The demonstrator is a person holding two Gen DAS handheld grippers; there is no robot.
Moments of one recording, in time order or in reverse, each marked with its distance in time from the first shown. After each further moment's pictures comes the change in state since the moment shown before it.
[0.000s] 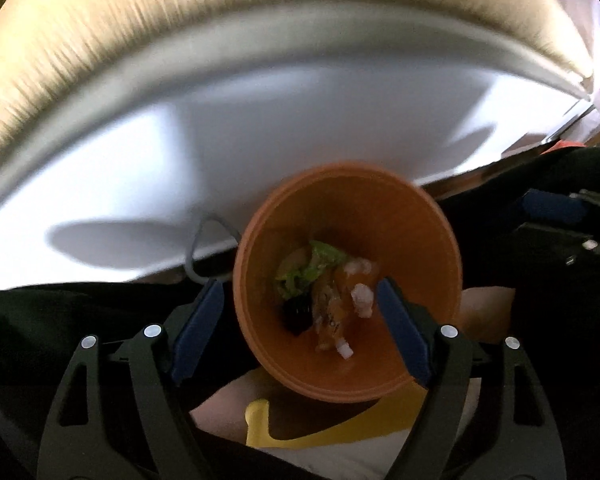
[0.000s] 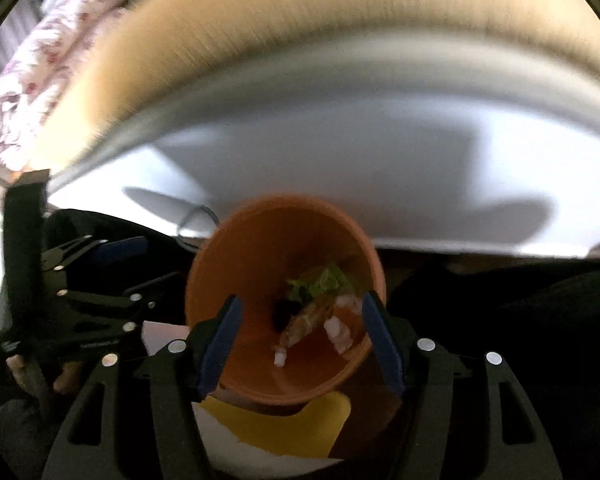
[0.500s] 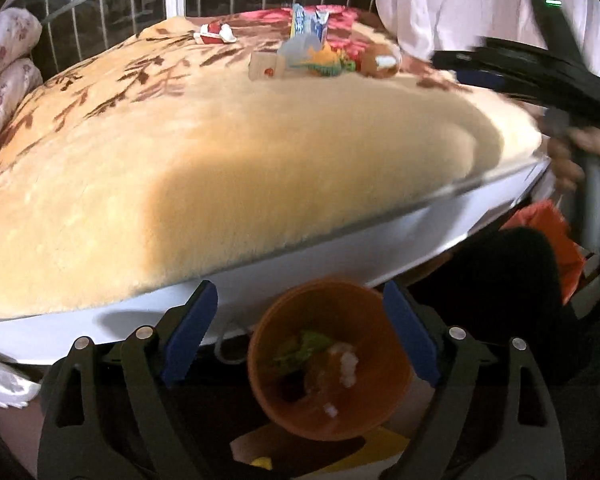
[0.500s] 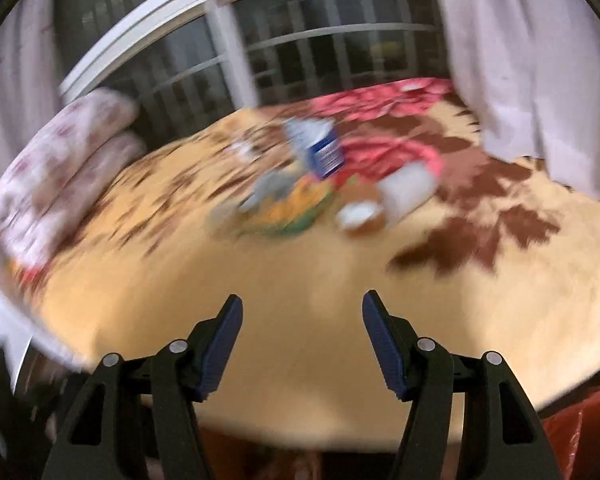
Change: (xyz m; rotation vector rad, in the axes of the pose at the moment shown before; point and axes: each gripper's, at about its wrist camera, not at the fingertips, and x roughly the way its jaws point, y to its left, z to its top) left arm -0.098 -0.002 0.031 0.012 -0.308 -0.048; right arm -0.119 -0.023 0.164 -0.015 -0.471 -0.115
